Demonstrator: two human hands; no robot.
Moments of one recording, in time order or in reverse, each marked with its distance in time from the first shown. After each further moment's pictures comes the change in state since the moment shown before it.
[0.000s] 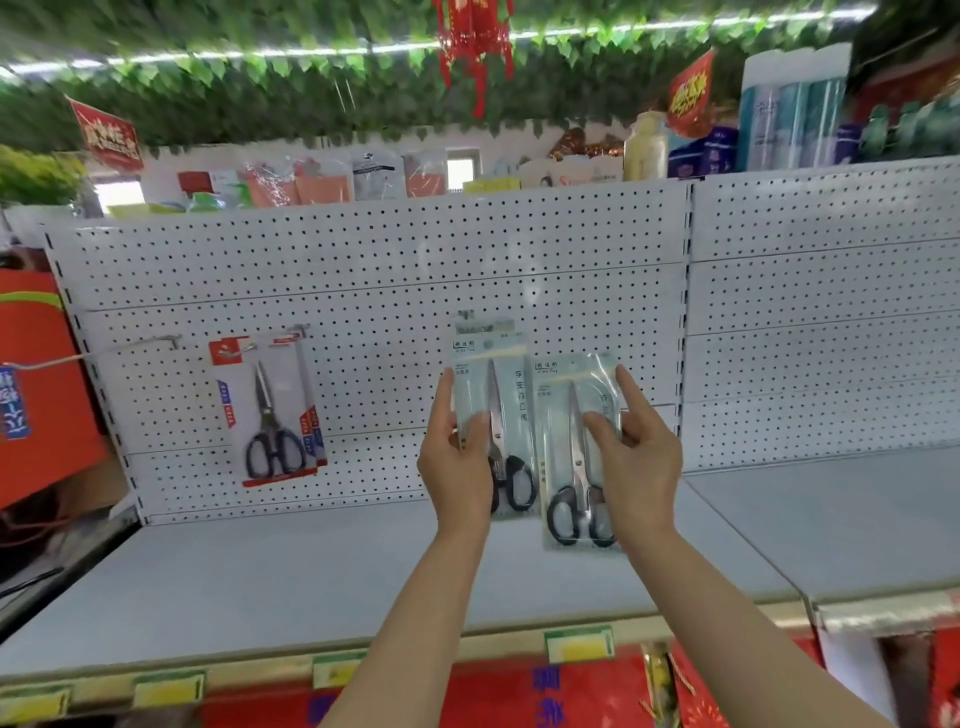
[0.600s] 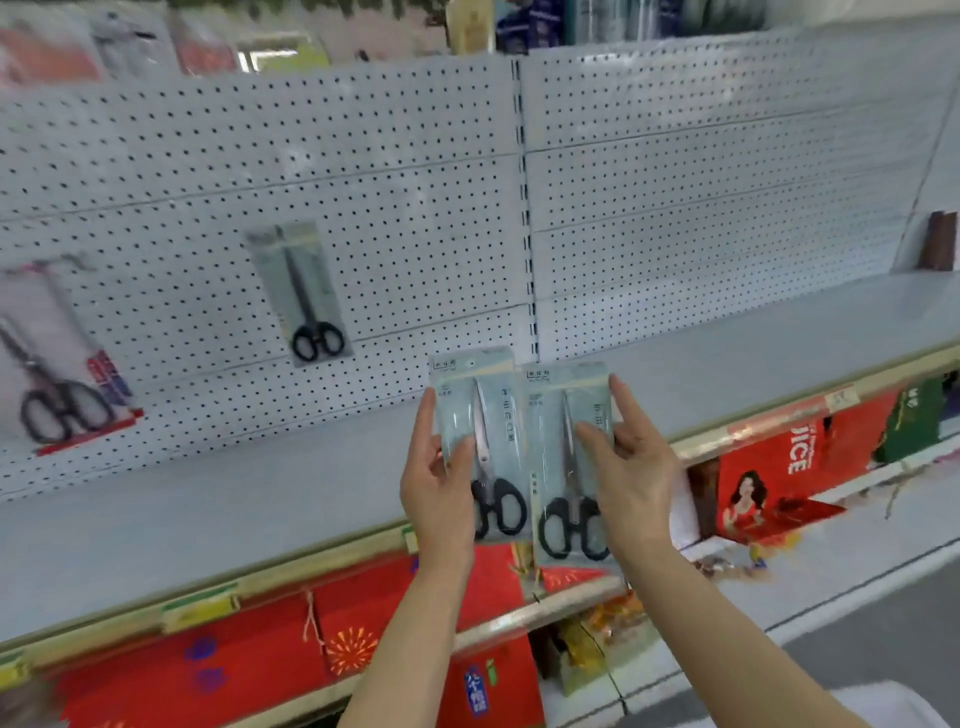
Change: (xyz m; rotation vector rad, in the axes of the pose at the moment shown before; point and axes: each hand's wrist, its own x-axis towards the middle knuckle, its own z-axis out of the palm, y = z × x) left_hand -0.172 -0.054 0.079 -0.039 -0.214 -0.159; right_hand -0.043 0.057 -0.193 -0.136 0.138 0.162
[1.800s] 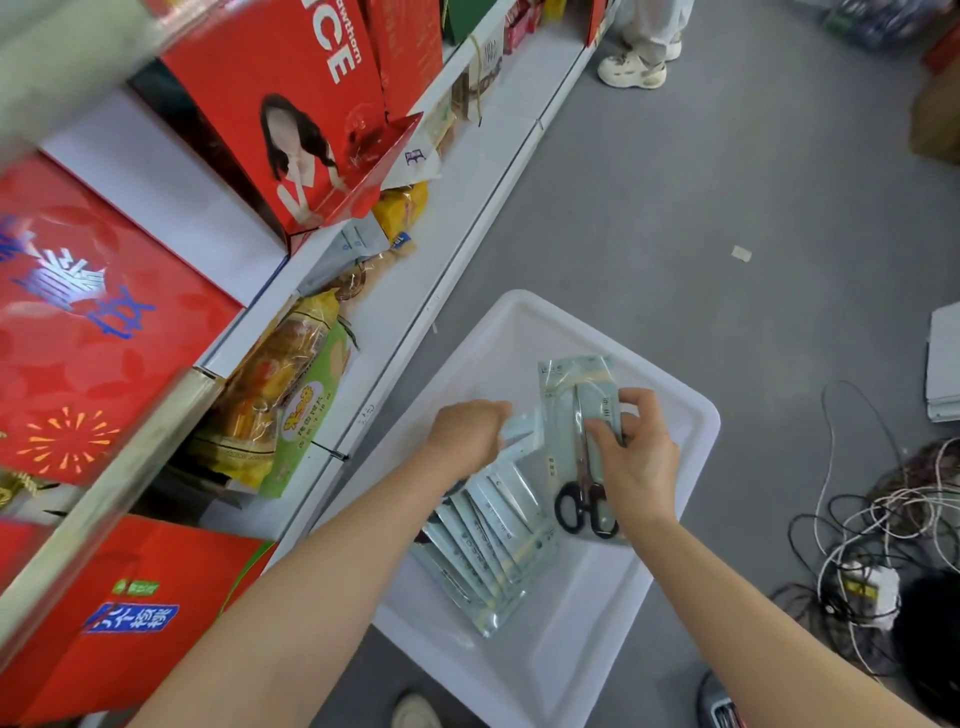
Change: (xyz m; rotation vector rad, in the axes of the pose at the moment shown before) left_hand -0.333 -0.379 0.277 0.991 -1.951 0.356; right_hand -0.144 0.284 -0.400 -0.638 0.648 0.708
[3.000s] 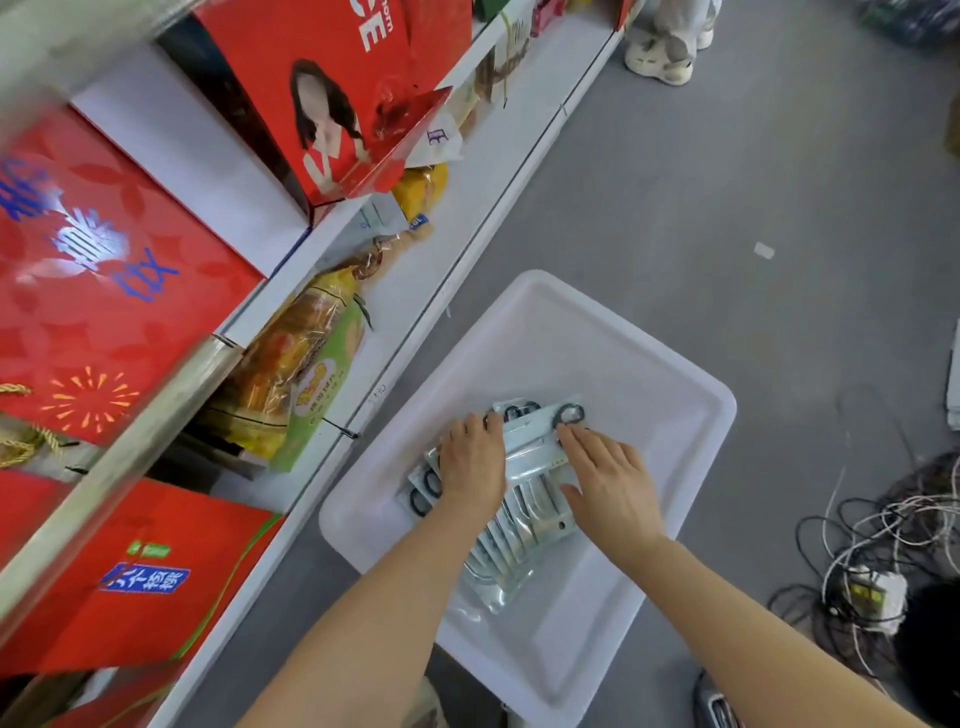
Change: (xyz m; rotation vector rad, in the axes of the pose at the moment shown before) left_hand -0.029 0.006 0.074 0.094 0.183 -0.263; right_hand -0.008 0.074 0.022 -0.936 -0.208 -0.811
